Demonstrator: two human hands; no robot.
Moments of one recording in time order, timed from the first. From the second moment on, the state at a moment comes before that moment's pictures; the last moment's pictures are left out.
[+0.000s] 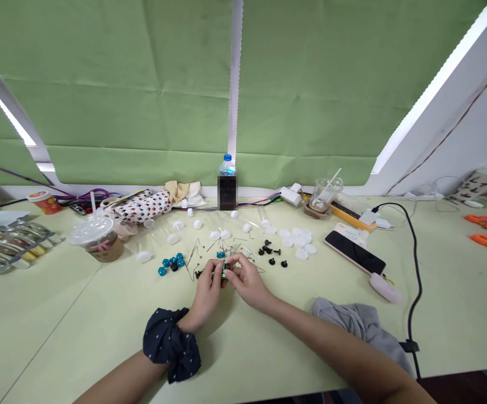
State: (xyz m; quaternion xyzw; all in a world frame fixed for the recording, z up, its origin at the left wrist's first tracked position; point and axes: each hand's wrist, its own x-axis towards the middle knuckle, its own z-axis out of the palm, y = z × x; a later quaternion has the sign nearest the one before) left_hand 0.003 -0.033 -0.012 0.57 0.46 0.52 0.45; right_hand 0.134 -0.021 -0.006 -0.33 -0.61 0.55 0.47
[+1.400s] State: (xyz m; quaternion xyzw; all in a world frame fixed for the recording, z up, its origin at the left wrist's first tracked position) left_hand -0.004 -0.030 -0.017 0.57 0.42 0.51 0.48; right_hand 0.148 -0.004 0.002 -0.36 -0.52 0.66 0.40
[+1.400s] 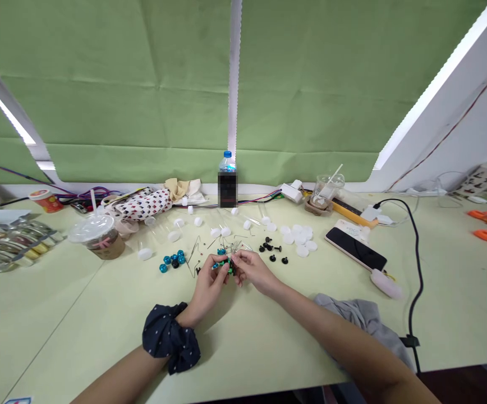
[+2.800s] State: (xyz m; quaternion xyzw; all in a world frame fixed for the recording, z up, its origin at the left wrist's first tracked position) left_hand -0.003 -0.027 -0.018 0.57 0.40 0.52 0.49; right_hand 0.152 0.000 0.002 -0.33 -0.59 0.62 0.40
